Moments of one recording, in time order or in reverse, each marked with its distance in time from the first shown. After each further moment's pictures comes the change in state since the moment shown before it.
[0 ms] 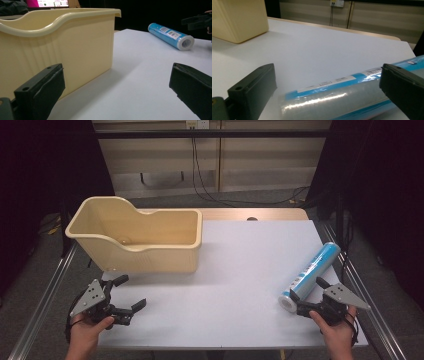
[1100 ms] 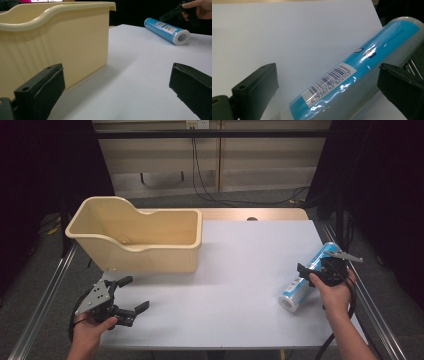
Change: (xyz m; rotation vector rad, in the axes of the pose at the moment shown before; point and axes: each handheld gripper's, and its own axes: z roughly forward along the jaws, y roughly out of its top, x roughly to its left) left arm -0.002 -0.002 0.006 0.029 -0.034 0.008; right arm -0.051 0.042 0.065 0.336 -0.258 0.232
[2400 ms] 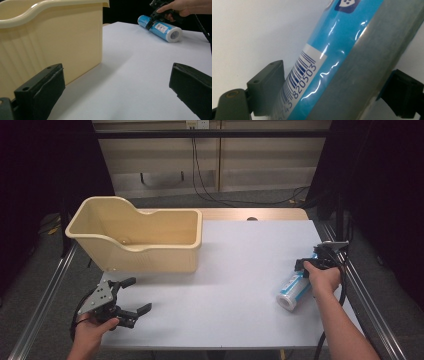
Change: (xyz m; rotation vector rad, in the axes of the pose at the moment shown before) left arm -0.003 -0.001 0.005 0.022 -0.042 0.004; right arm -0.012 0.020 0.060 0.503 -0.125 0.333
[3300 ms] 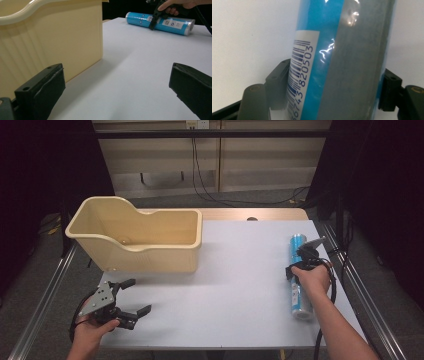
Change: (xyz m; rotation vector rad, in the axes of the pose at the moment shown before) left arm -0.002 0.000 -0.002 0.023 0.011 0.025; right arm 0.040 -0.012 0.000 0.109 -0.081 -0.264
